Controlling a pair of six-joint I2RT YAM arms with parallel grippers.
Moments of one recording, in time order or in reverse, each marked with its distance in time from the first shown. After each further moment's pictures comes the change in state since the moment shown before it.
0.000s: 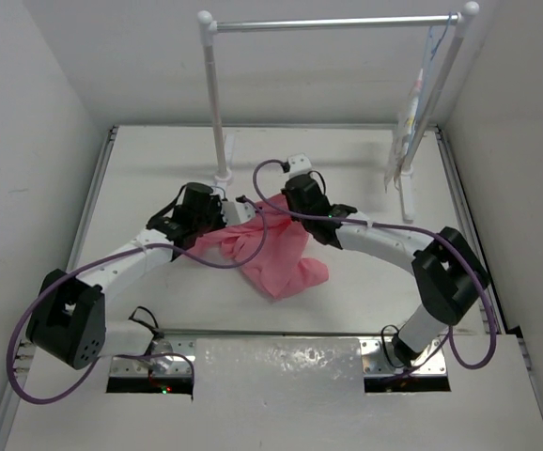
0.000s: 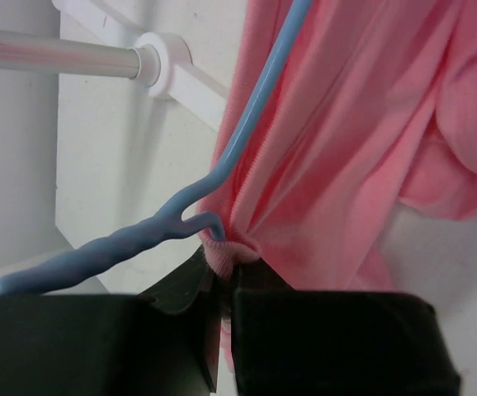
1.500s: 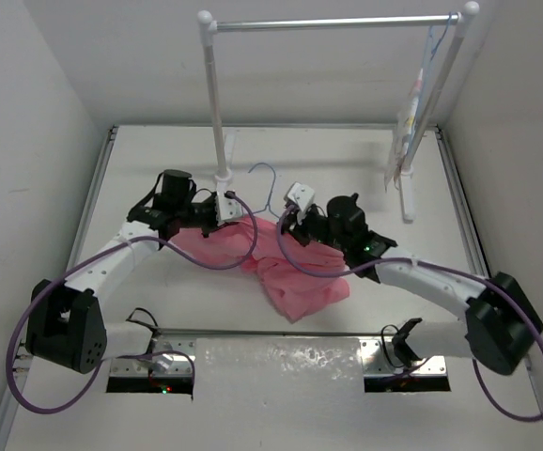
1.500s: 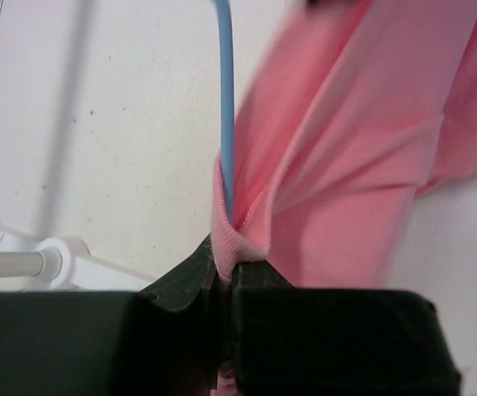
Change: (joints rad) left arm 0.154 -0.029 0.089 -0.142 0.802 -0.014; right arm 0.002 -0.291 -0.284 0.298 -0.718 -0.365
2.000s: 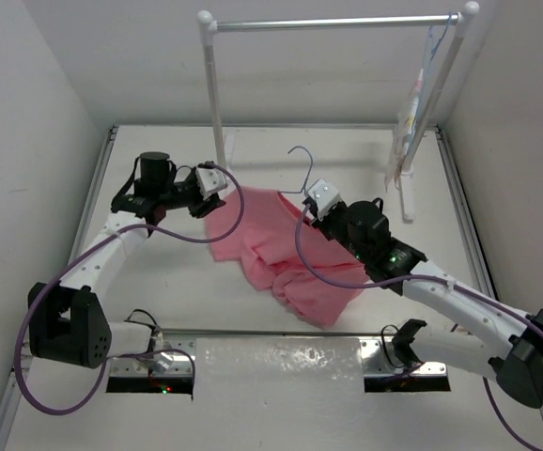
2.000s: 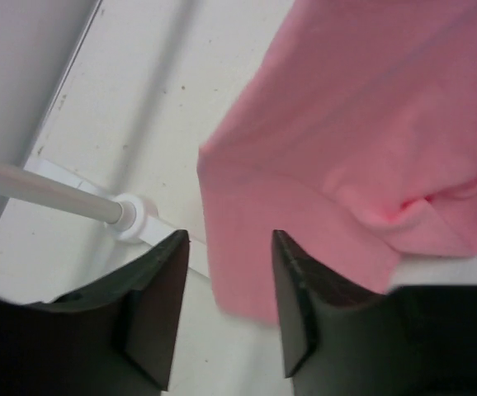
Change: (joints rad) left arm 0.113 0.015 0.092 0.045 0.025 -0.123; right arm 0.022 -0.296 -0.047 -0.192 0.396 -0.139
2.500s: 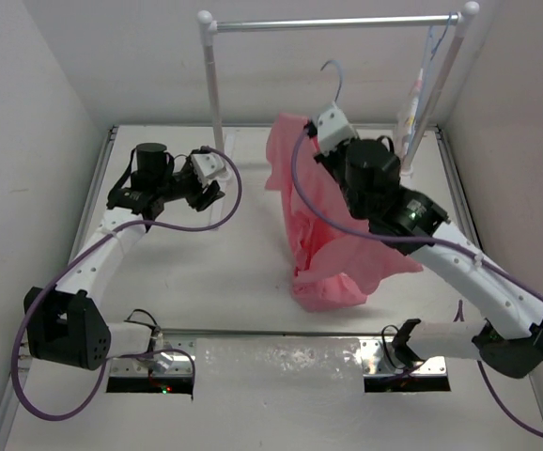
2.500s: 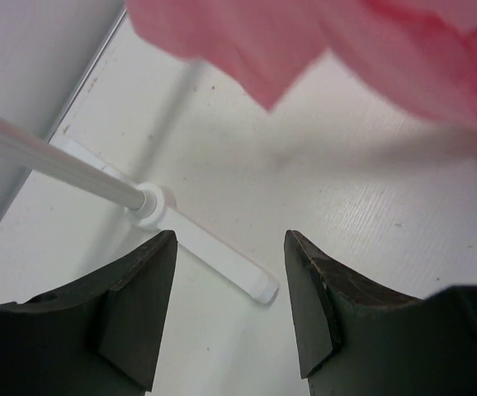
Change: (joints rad) left arm 0.004 -0.005 0.091 -0.026 -0.071 -0.129; right arm 0.095 0.158 0.661 -0.433 0.508 -0.108
